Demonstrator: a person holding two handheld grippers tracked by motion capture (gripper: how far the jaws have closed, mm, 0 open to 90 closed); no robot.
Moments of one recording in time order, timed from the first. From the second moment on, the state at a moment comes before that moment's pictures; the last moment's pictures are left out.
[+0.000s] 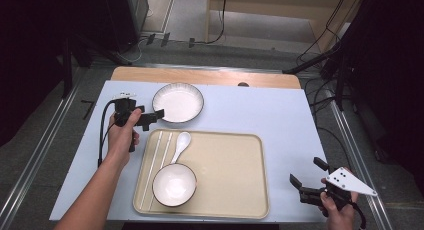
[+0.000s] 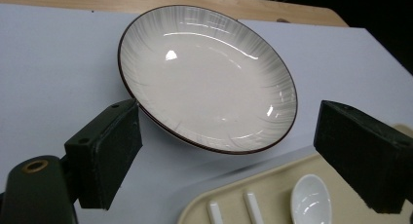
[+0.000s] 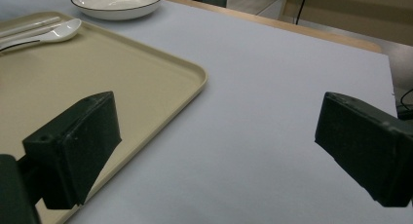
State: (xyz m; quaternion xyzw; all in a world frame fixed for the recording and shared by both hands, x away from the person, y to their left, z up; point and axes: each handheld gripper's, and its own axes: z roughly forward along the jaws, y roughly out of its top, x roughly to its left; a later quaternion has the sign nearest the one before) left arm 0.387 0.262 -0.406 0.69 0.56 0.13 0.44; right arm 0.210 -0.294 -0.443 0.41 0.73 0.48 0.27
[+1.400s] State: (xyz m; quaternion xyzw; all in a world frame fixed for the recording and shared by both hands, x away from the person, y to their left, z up) left arm 0.471 0.273 -0.455 0.60 0.71 0.01 0.38; right arm 0.210 -0.299 -0.445 0.42 0.72 0.48 0.27
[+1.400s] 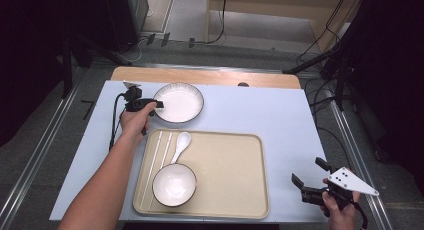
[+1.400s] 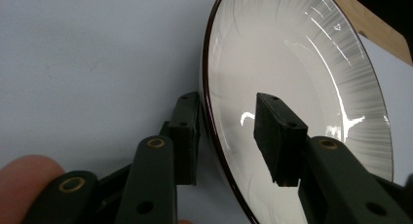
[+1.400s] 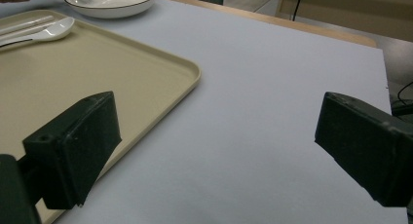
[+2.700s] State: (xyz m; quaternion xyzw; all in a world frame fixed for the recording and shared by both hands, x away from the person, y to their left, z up) left arm 0.467 0.270 -0.427 0.56 0.71 -0.01 0.42; right arm 0.211 -0.300 -0.447 0.42 0.72 0.48 0.26
